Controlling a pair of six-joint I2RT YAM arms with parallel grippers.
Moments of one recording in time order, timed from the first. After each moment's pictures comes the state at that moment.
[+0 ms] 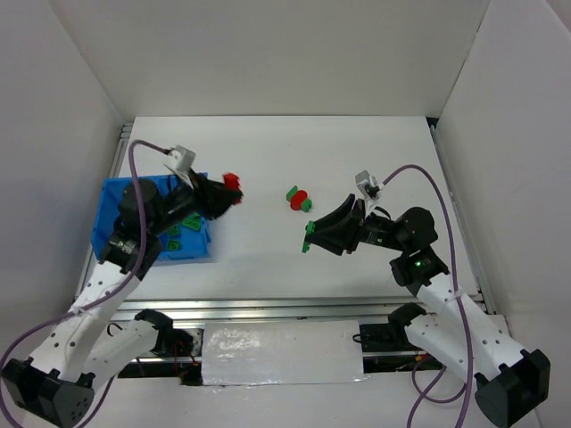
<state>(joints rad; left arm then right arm) -0.41 0.84 0.82 0.06 0.57 -0.40 0.46 0.74 0.58 0.43 -0.89 0.59</state>
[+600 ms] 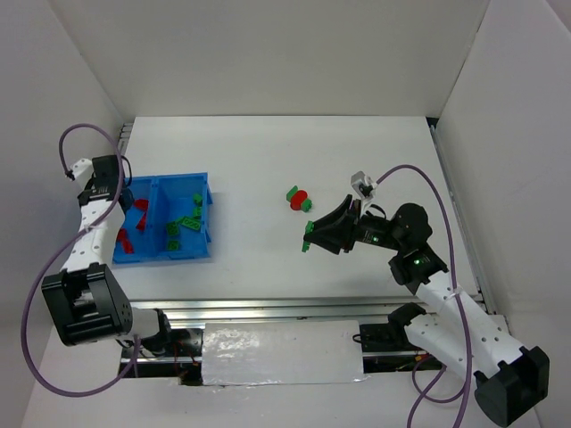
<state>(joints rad) 0.26 1.34 1.05 -0.56 -0.53 -0.57 0.46 0.76 0.58 0.30 -0.84 0.51</state>
